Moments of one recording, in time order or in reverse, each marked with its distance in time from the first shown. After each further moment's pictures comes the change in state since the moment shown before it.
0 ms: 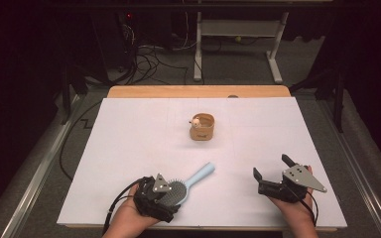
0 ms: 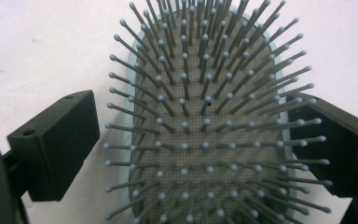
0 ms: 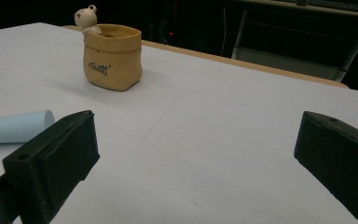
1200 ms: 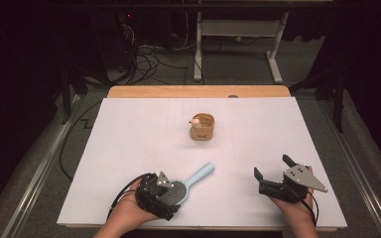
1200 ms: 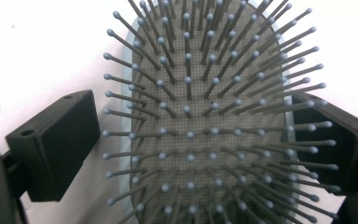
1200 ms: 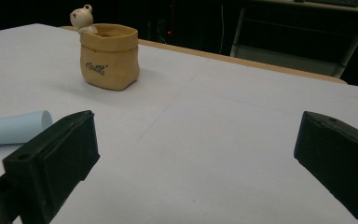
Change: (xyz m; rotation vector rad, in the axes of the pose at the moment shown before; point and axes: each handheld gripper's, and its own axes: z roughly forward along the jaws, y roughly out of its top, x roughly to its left) left arm 0.006 0.011 0.003 0.109 -0.047 -0.002; right arm -0.002 -0.001 -0.001 0.002 -0.007 0.014
